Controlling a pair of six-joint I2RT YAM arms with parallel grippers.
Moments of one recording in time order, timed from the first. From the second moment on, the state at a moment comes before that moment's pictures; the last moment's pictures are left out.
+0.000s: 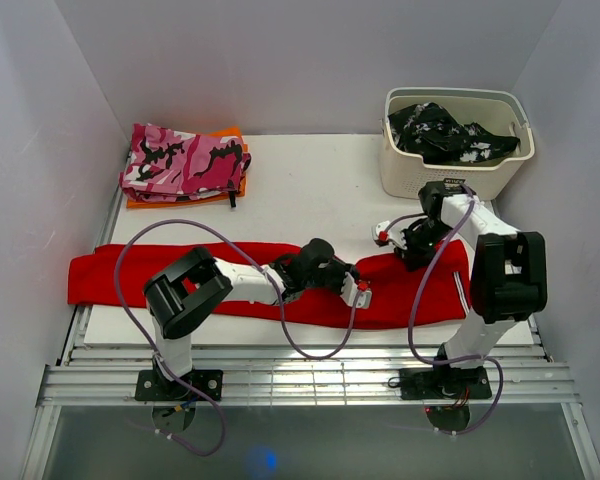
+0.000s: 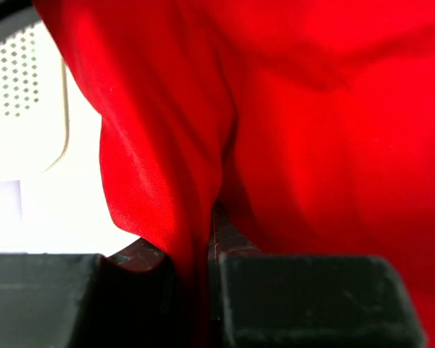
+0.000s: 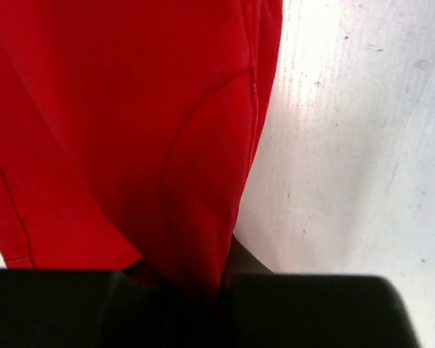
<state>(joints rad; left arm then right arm) -0.98 1.85 0.92 0.42 0.29 1.07 0.10 1.73 1.18 -1.09 -0.42 -1.54</state>
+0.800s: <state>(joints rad) -0.65 1.42 1.16 -0.02 0.53 0.08 0.32 0.84 0.41 -0.47 -0.15 -1.43</state>
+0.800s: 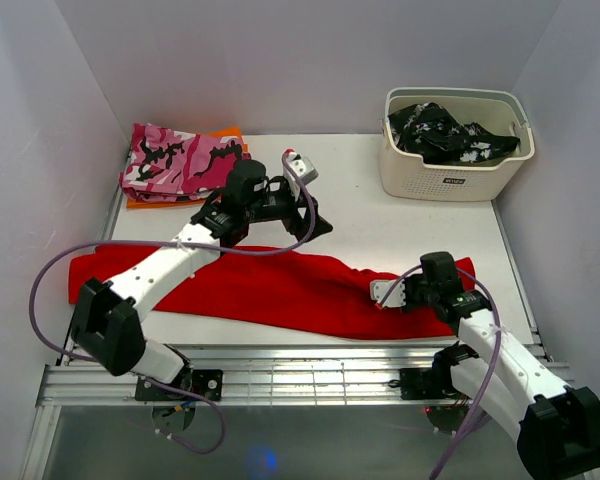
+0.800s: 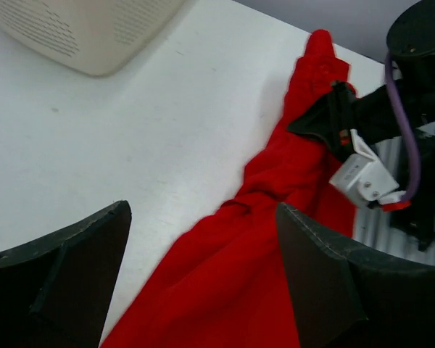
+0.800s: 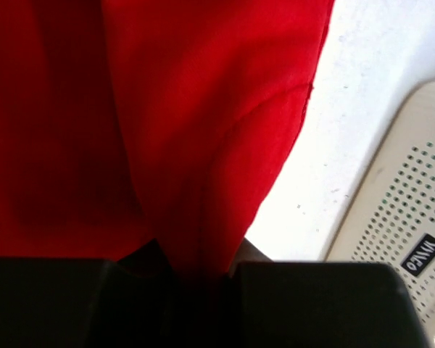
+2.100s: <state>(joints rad) -0.80 1.96 1.15 0.28 0.88 -0.75 0.41 0.38 0.12 -0.27 0.01 -1.58</state>
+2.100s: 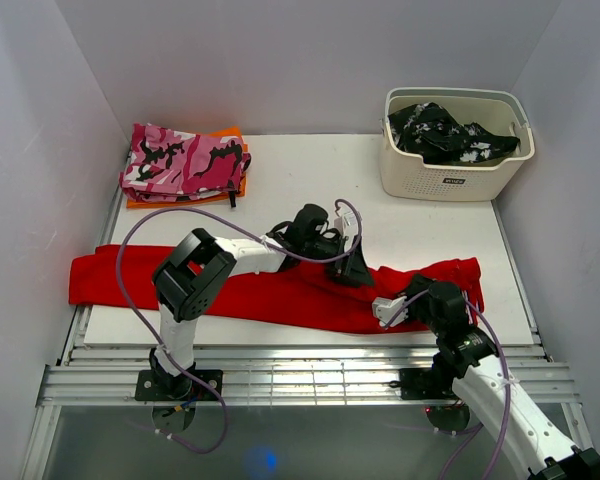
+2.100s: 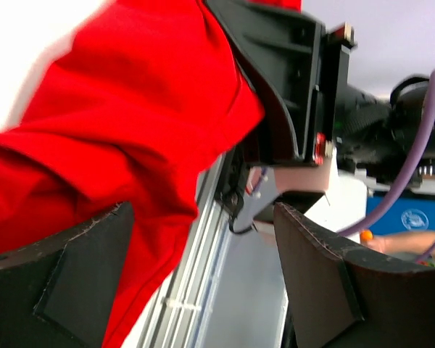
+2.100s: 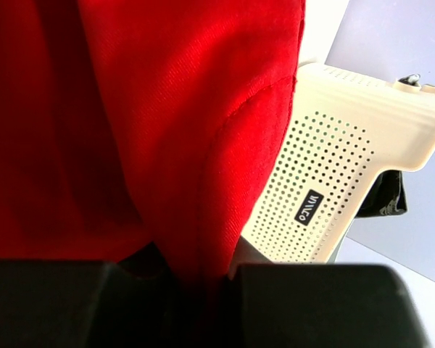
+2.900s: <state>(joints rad) -0.75 1.94 1.19 0.12 0.59 -0.68 0.41 0.37 0.12 -0.28 0.00 -1.60</state>
